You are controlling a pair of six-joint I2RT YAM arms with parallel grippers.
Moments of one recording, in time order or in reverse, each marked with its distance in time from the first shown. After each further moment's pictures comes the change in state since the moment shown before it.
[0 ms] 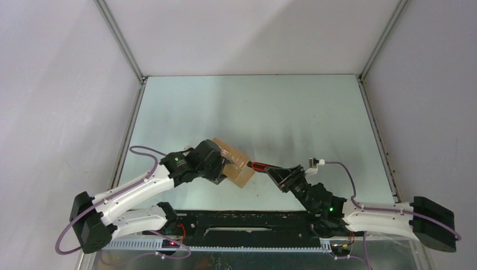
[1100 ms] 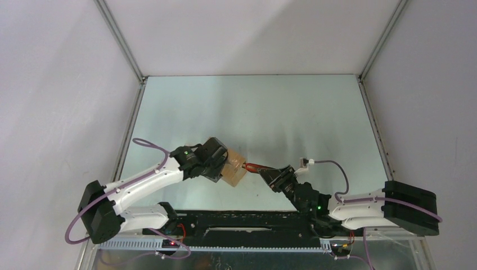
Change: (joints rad) left arm -0.003 0.122 0.060 -0.080 -0.073 0.018; right arm 0.039 0.287 0.061 0.156 0.051 -0.083
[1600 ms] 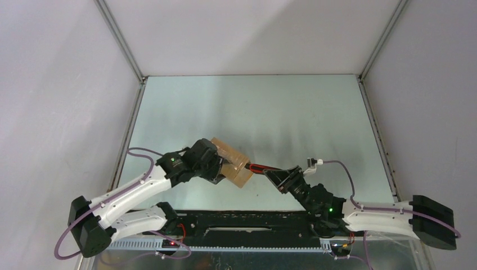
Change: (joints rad) left arm 0.045 -0.151 -0.055 0.054 0.131 0.002; right arm -0.014 -0.296 -0.062 -0.130 -0.083 0.014
